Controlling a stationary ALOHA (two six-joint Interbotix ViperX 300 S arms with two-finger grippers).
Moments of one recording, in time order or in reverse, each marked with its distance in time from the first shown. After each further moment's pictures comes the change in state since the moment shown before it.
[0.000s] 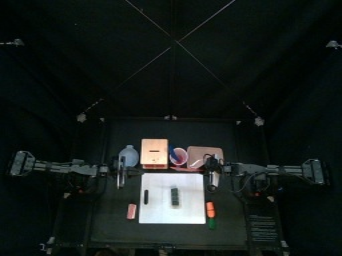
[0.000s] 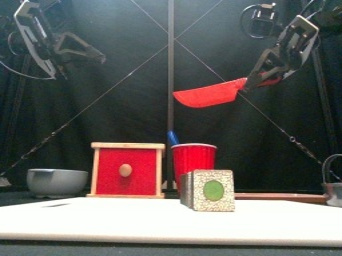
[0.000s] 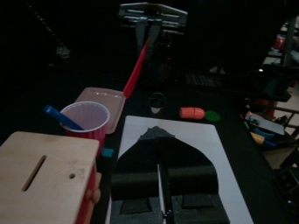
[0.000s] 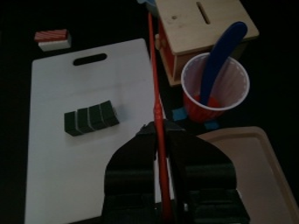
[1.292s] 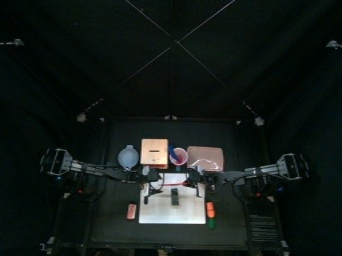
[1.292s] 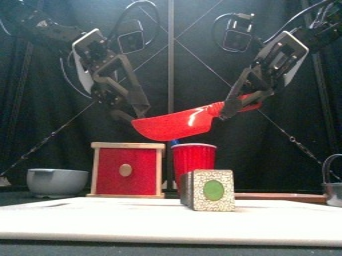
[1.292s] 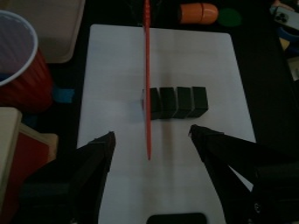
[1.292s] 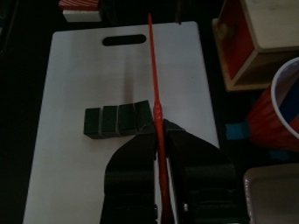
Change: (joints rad) left arm -0.060 0.548 -0.385 -0.003 0.387 -0.002; right arm 0.120 0.350 -0.060 0.021 -0.241 0.008
